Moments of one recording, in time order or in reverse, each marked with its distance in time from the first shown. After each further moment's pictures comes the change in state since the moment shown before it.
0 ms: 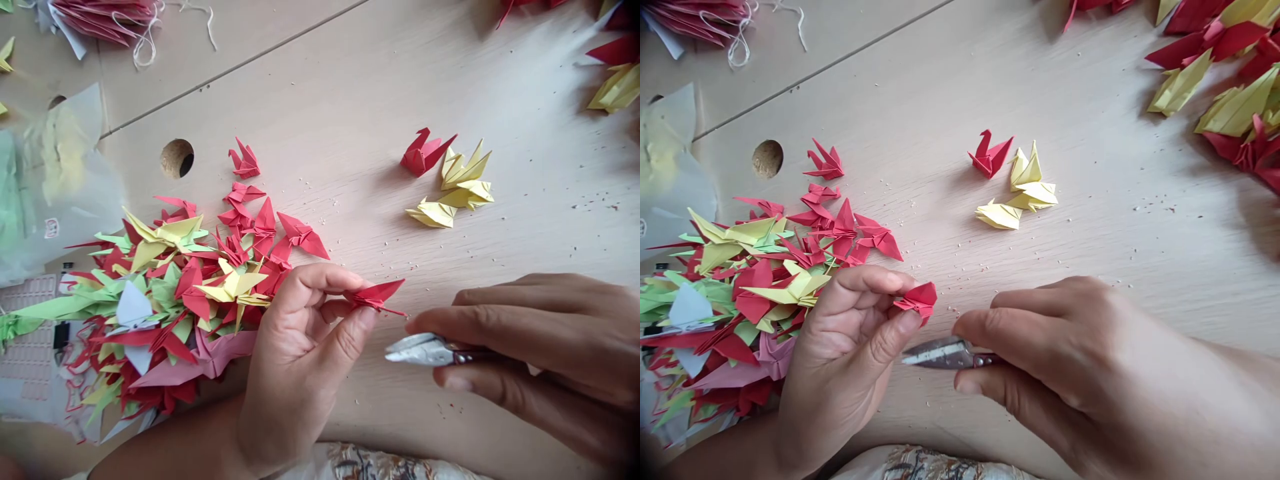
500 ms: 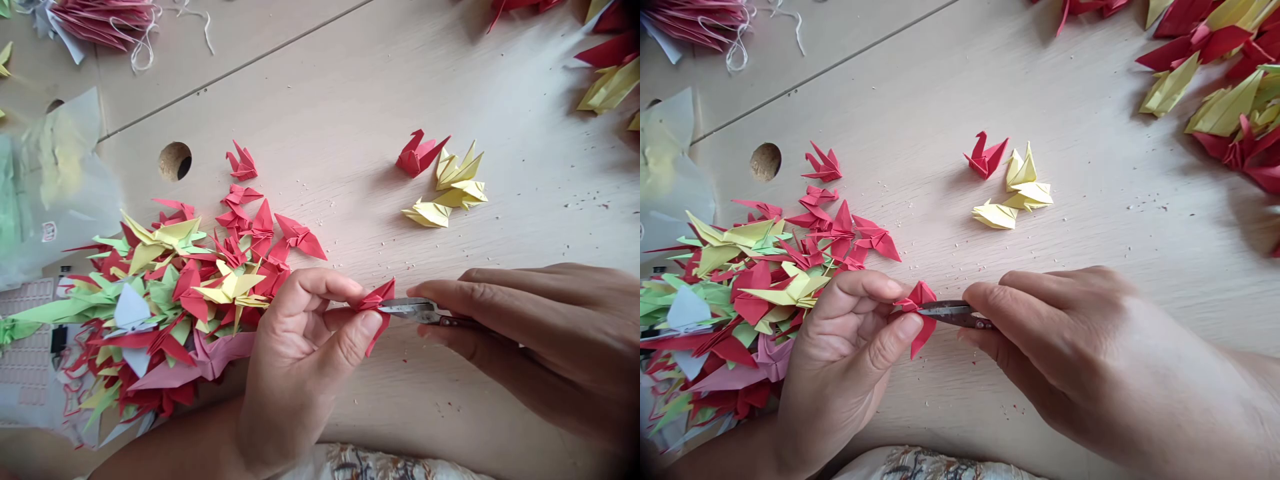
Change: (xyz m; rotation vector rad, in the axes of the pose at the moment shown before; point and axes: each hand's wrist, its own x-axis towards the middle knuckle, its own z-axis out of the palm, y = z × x) left_hand 0.000 0.002 0.002 -0.057 -0.019 -0.053; right_hand 0.006 -0.003 0.002 -0.137 0.001 0.013
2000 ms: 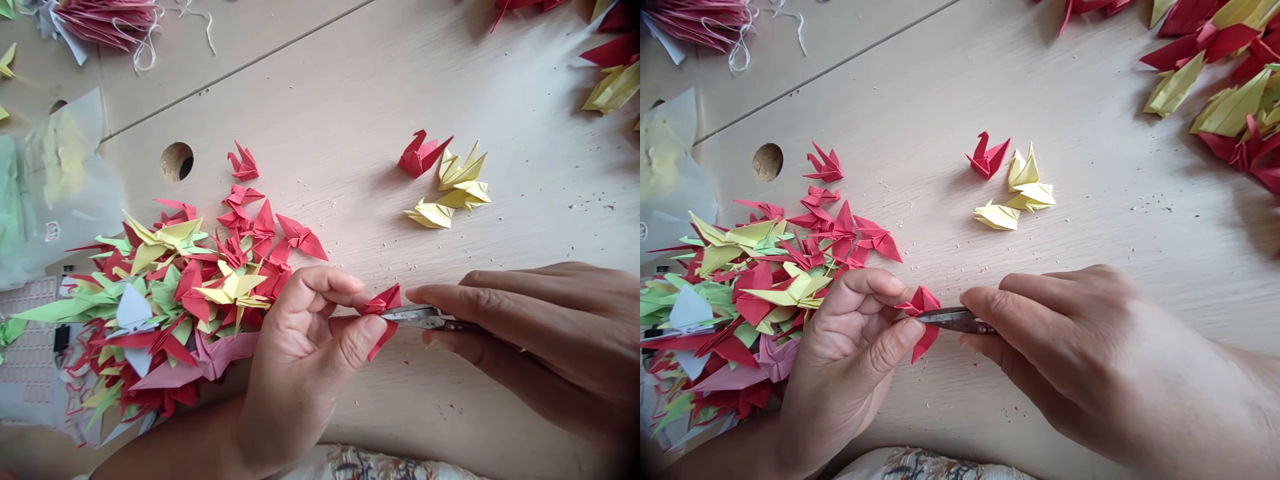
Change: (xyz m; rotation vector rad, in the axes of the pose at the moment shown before) left_hand 0.001 -0.002 -0.002 0.011 0.002 -0.011; right_hand -0.001 0.002 -0.003 -0.007 -0.013 -0.048
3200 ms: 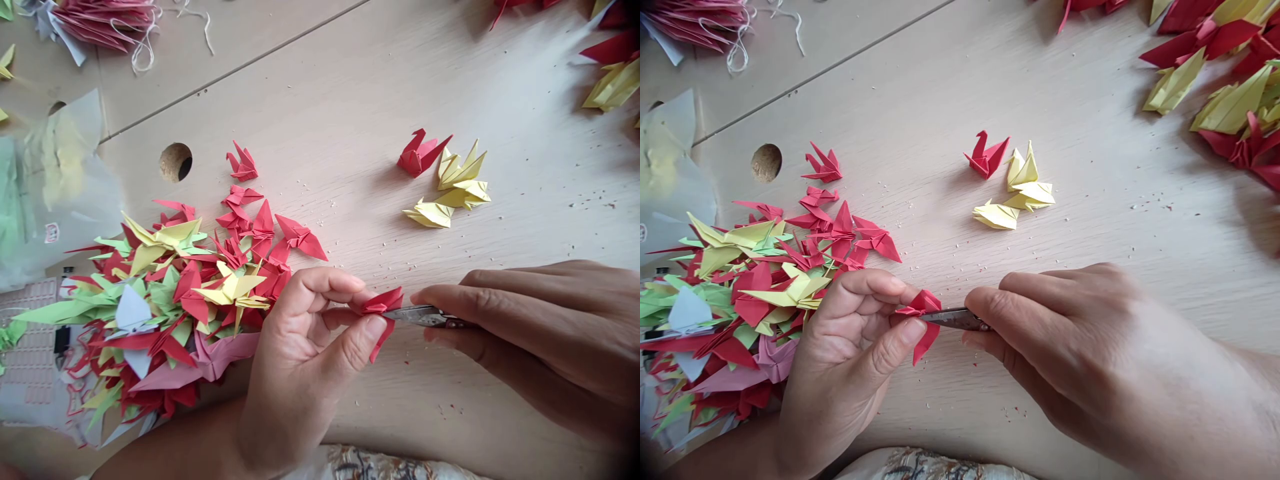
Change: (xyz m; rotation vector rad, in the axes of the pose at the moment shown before) left_hand 0.000 0.001 0.002 0.000 -0.015 0.003; right_hand -0.003 0.004 0.003 -0.055 0.038 -0.049
